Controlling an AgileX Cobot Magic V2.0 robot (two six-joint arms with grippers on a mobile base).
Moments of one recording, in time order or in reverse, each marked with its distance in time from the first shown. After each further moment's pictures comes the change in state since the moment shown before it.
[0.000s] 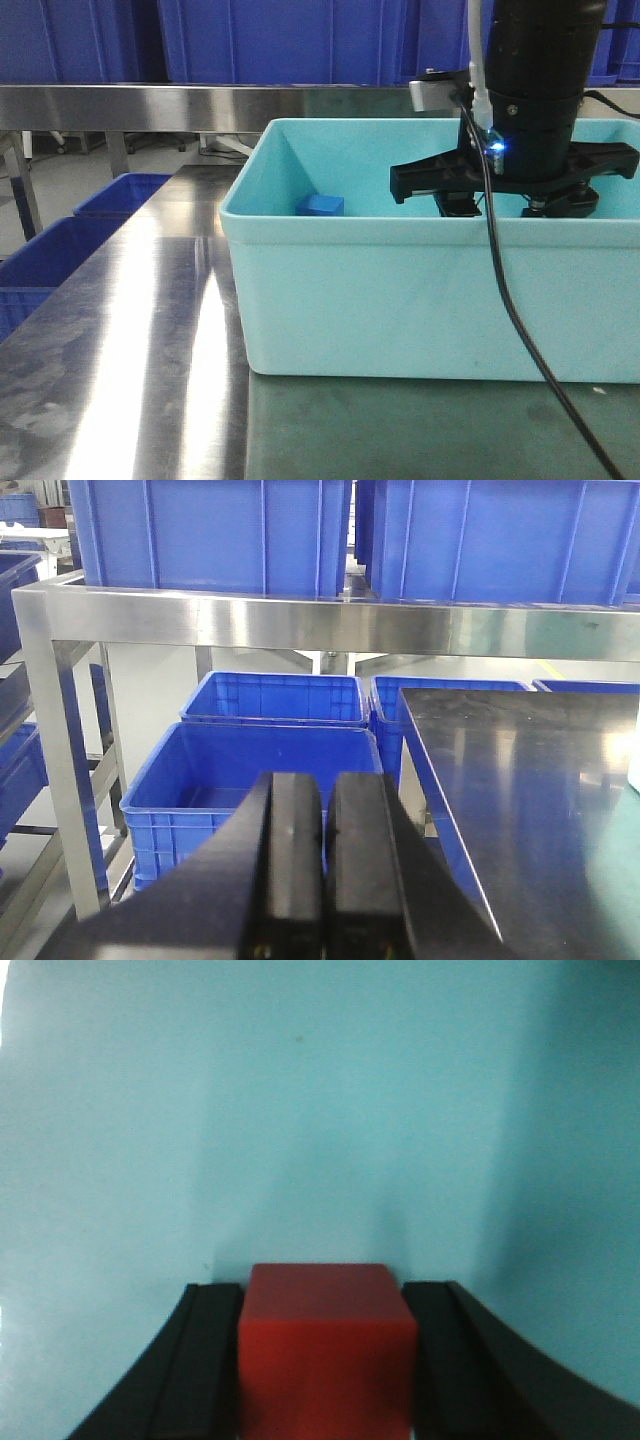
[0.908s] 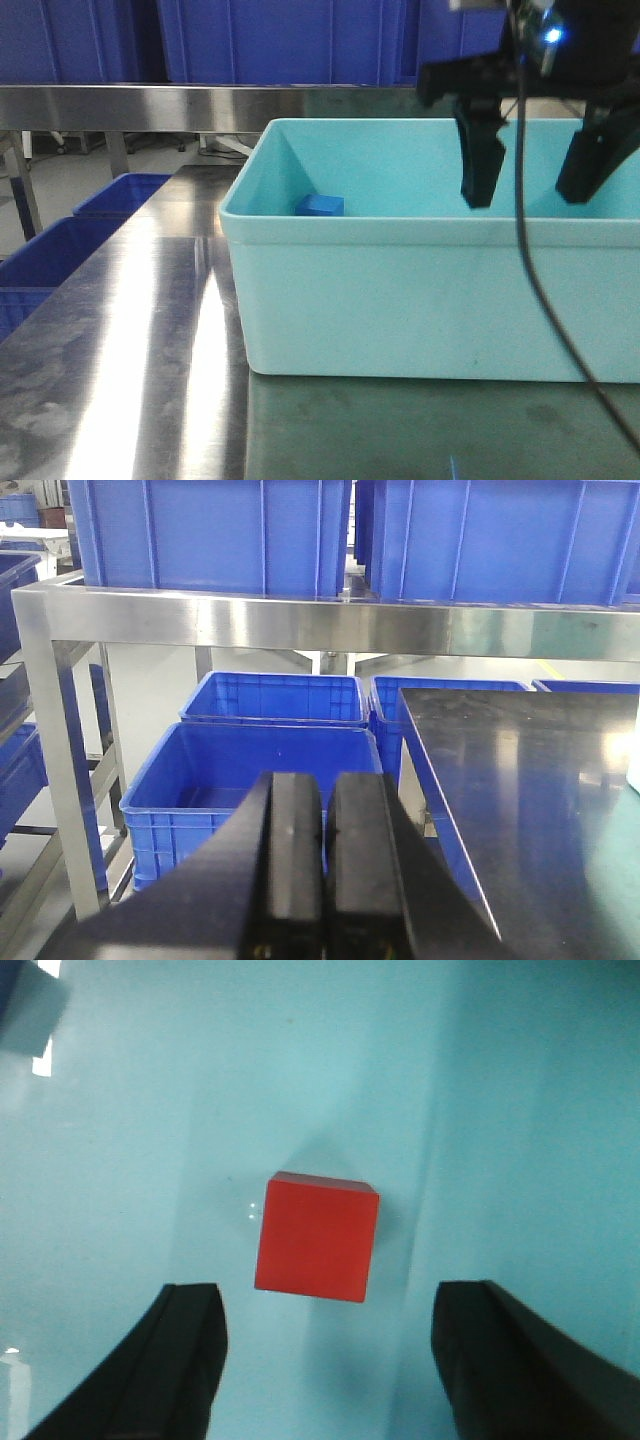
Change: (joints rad) left arm 0.000 0.000 0.000 0.000 0.000 0.000; right arm 0.000 -0.155 0.005 0.039 0.092 -0.006
